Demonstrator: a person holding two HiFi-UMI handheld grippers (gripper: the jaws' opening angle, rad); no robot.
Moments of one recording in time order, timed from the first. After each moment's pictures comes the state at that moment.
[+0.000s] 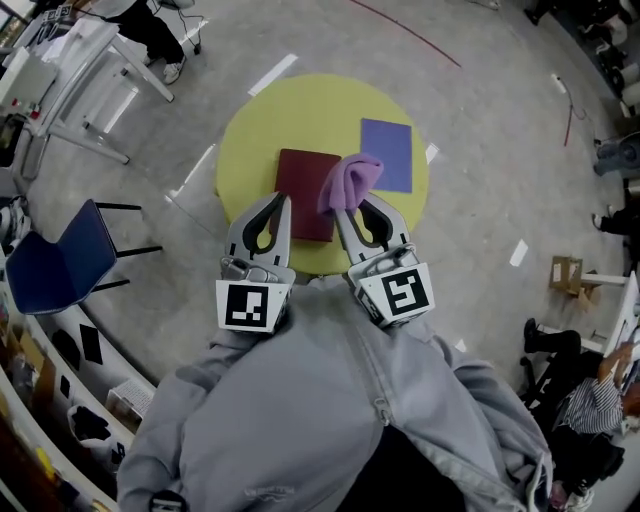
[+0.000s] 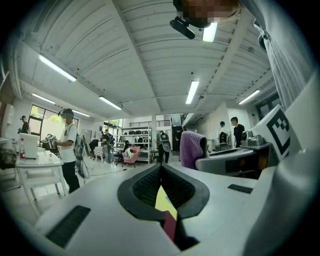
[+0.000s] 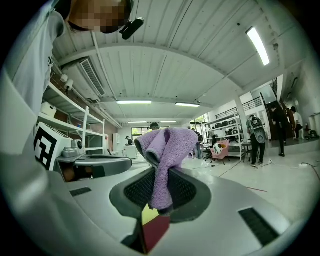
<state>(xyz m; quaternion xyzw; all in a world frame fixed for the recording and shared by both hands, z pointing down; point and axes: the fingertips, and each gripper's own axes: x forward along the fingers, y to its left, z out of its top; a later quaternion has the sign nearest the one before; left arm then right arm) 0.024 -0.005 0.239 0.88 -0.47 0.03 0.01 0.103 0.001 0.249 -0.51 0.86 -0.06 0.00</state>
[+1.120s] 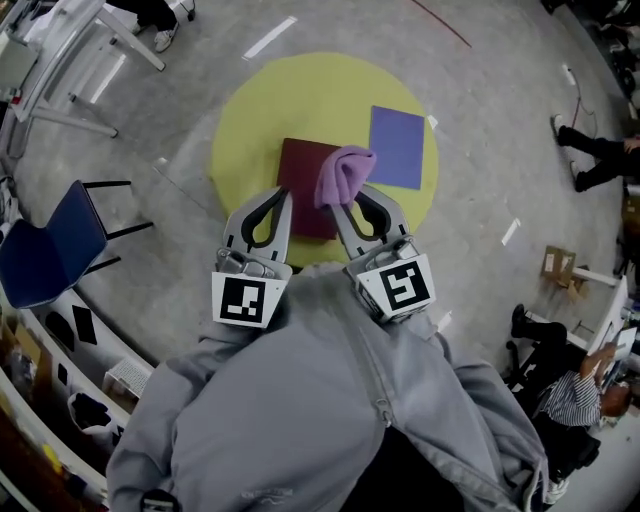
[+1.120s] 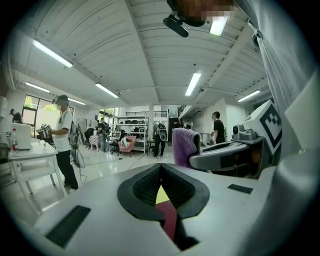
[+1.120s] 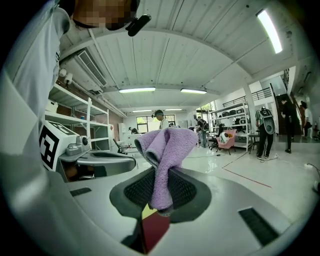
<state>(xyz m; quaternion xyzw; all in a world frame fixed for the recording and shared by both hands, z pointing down) 0.006 -0.068 0.282 0.89 -0.44 0.07 0.05 0.072 -0.064 0.290 -0.47 0.88 -0.10 -0.08</state>
